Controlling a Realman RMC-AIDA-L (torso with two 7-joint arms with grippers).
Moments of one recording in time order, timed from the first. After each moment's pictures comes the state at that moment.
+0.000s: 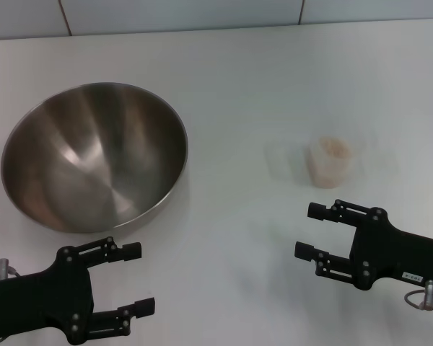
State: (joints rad) left arm -0.33 -2.06 0.60 0.44 2.10 1.85 -0.89; right arm 0.33 2.08 -0.46 -0.29 -2.05 -1.67 0.77
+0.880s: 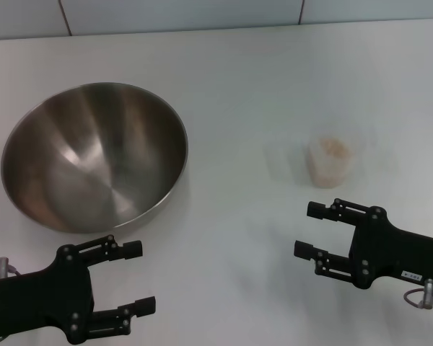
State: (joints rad) left arm -0.33 -2.06 0.60 0.44 2.09 1.87 -0.89; right arm 0.33 2.08 -0.46 -0.29 -2.05 -1.67 0.77
